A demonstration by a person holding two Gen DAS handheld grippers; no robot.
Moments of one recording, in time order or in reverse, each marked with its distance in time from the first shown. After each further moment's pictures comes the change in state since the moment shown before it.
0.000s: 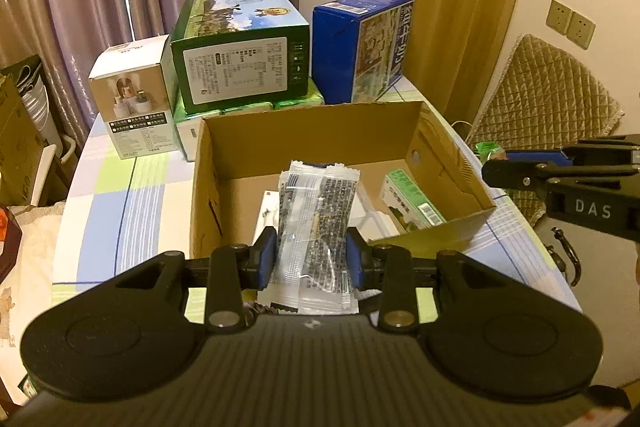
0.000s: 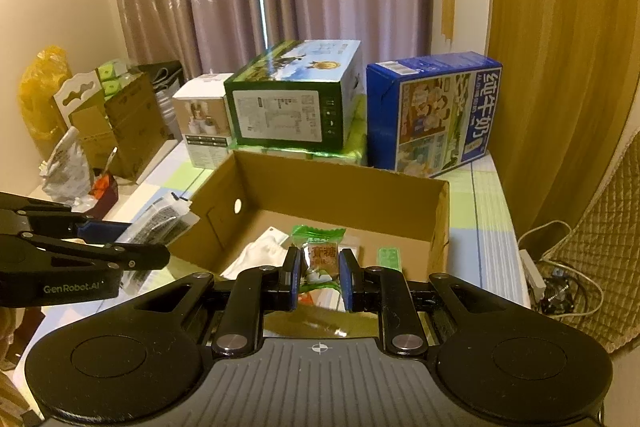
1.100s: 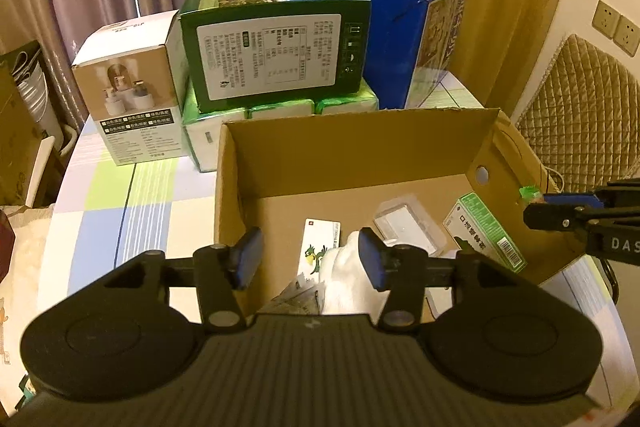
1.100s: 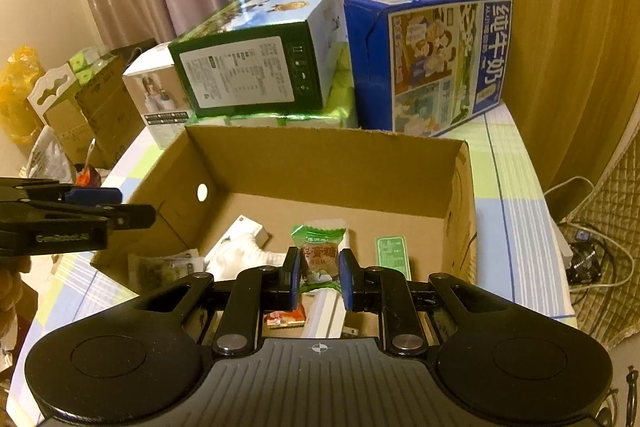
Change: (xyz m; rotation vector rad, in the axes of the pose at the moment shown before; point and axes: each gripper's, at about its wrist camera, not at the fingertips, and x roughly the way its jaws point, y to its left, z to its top) left arm 0.104 0.055 0.023 -0.034 0.040 0.022; right arm 0.103 -0.042 0.003 0.098 0.120 0.014
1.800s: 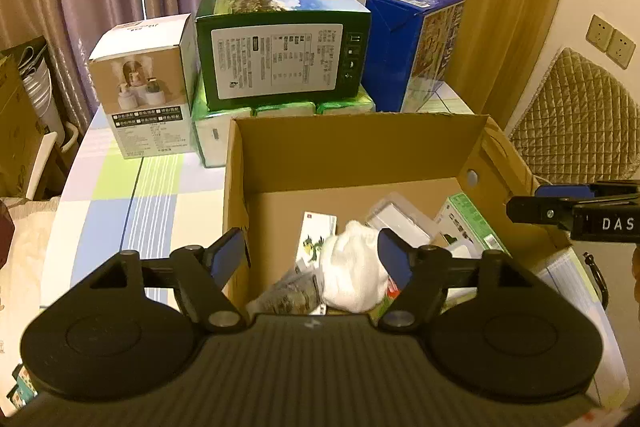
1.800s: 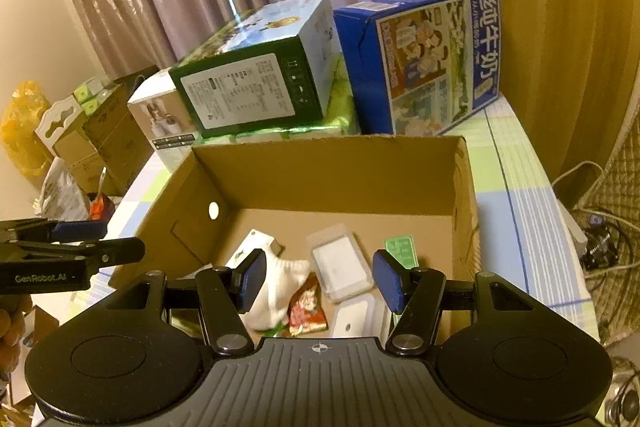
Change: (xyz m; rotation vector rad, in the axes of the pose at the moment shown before) left arm -0.028 0.002 -0.016 -0.029 -0.027 -0.013; right arm -0.014 -0.007 -0.004 0.086 -0.043 0.047
